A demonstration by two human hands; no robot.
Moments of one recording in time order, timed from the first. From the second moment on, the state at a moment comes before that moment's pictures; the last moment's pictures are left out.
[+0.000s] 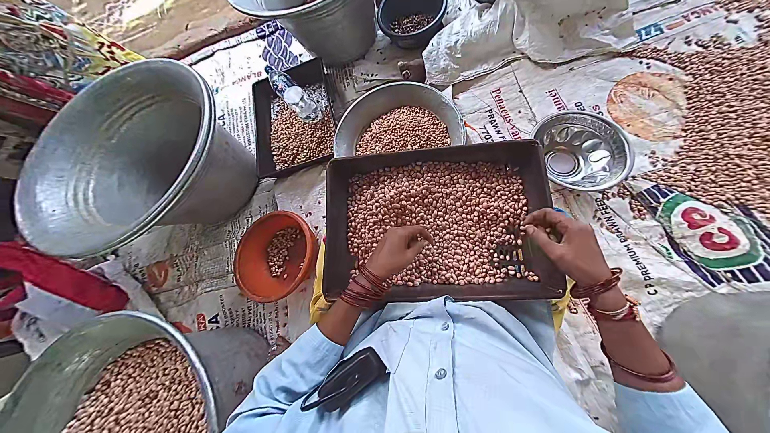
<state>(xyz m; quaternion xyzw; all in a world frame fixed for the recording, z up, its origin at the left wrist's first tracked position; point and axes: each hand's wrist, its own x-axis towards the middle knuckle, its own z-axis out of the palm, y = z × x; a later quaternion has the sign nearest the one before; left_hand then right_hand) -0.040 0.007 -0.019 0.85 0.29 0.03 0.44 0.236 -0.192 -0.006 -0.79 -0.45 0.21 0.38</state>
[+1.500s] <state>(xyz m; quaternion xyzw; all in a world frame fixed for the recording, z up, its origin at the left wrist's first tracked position) -0.047 -0.023 -0.028 0.94 0.10 -0.10 0.32 0.198 -0.181 -0.030 -0.67 -0.38 0.44 0.46</state>
